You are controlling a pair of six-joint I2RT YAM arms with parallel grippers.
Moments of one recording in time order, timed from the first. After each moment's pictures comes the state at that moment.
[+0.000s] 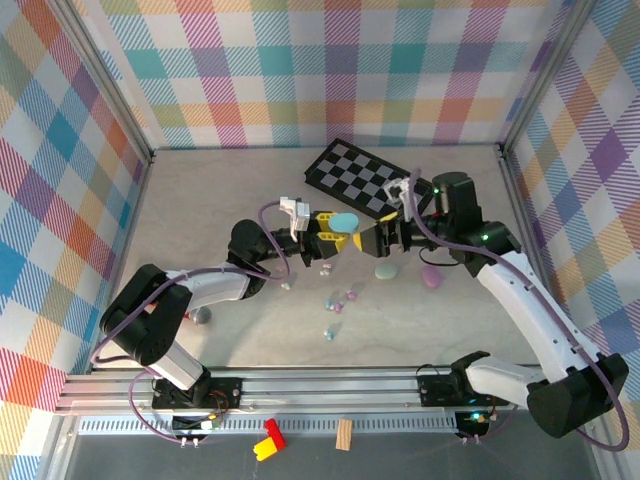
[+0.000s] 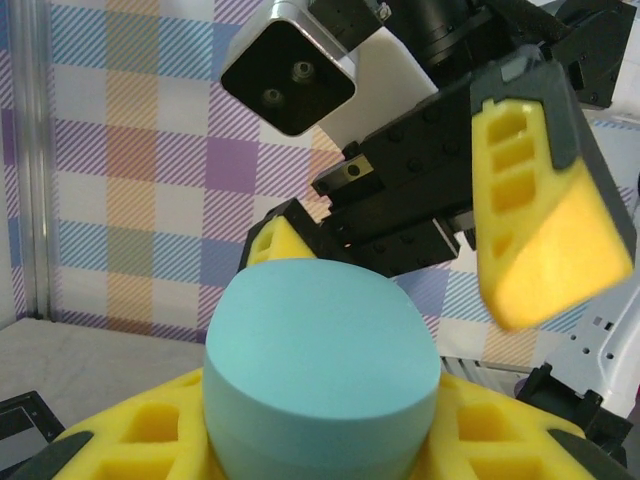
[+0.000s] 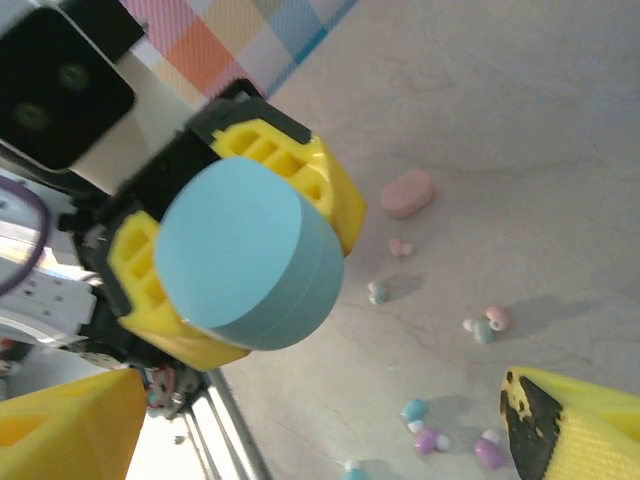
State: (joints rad) left arm -0.60 1.57 0.72 1.22 0.84 -0.37; right arm 0.45 1.15 1.17 -0.66 -0.66 0.13
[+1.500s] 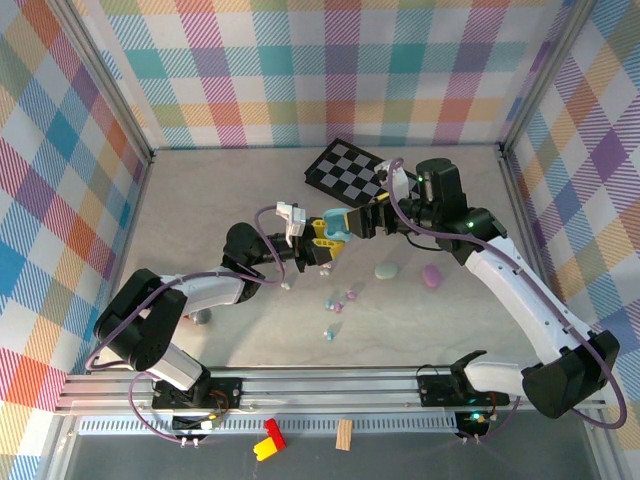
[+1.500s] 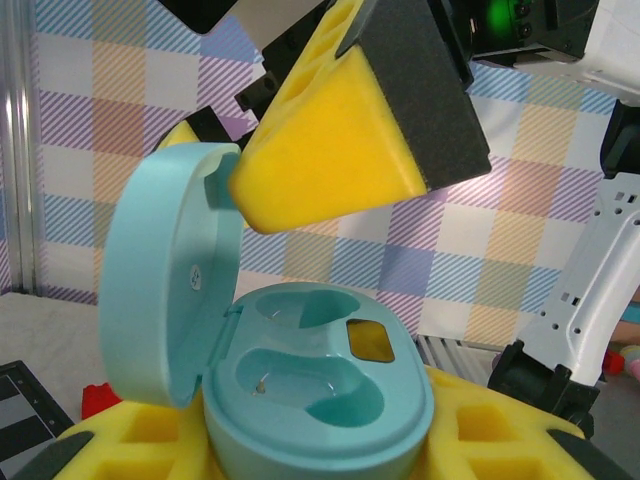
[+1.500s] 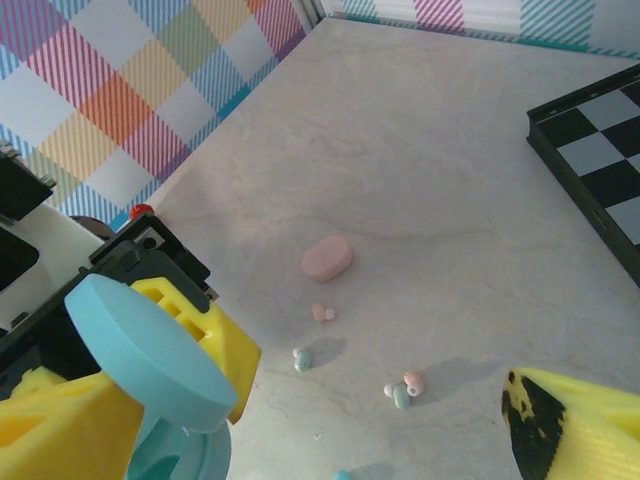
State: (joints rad) left arm -0.59 1.54 0.67 1.20 0.88 -0.37; right arm 0.49 1.23 1.27 -0.58 -0.48 0.16
